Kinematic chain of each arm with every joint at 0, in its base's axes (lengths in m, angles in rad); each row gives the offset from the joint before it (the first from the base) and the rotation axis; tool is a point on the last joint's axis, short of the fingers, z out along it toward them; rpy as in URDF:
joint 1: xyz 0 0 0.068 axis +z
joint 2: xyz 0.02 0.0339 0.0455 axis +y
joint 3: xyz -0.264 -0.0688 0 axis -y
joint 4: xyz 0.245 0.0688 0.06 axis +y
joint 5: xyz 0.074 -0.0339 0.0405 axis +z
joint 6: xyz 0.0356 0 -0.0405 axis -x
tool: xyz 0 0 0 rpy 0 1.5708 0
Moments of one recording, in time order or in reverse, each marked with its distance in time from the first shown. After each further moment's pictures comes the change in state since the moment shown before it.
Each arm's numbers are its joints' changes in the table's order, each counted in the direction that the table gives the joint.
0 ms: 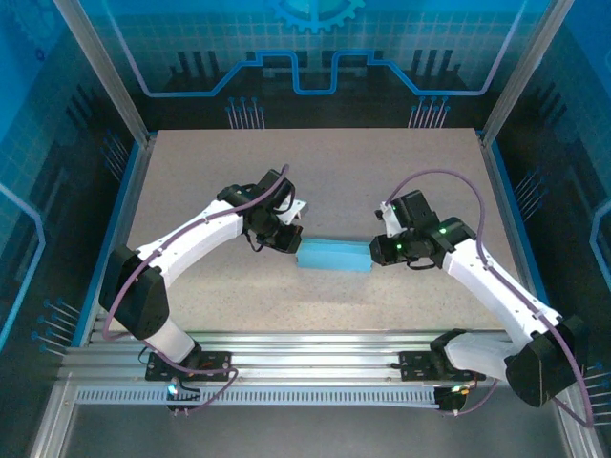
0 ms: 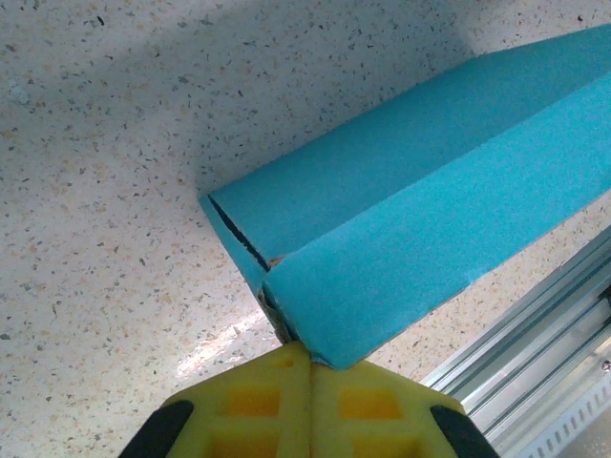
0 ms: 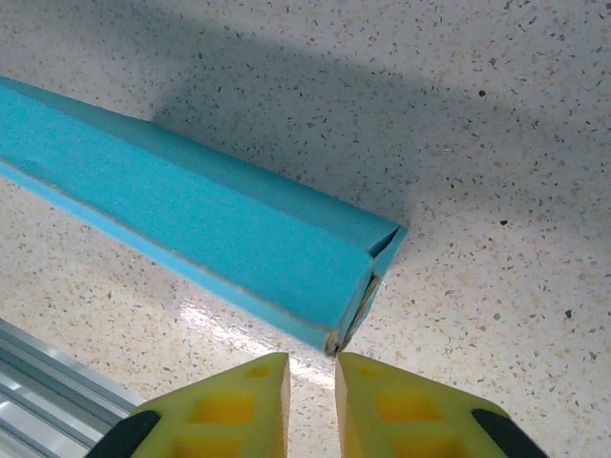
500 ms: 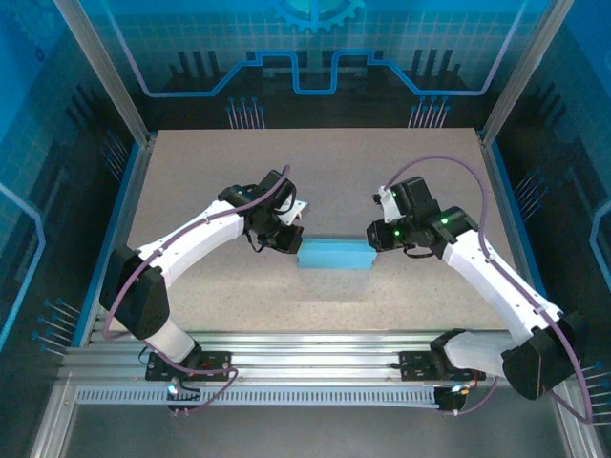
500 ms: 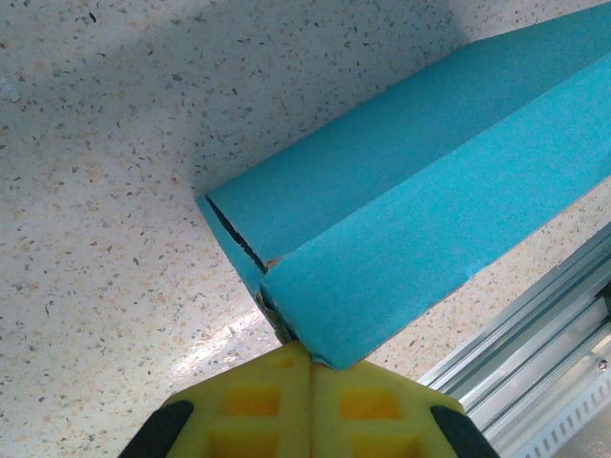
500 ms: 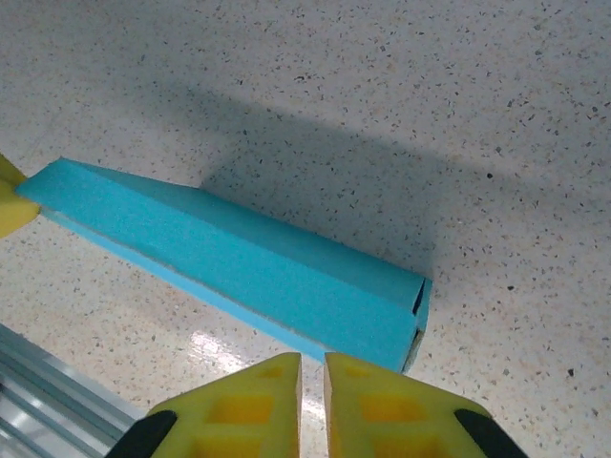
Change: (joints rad) left arm -0.006 0.003 0.000 -0.002 -0.001 0.008; right arm 0.000 0.057 0.108 -0.035 0.012 -0.007
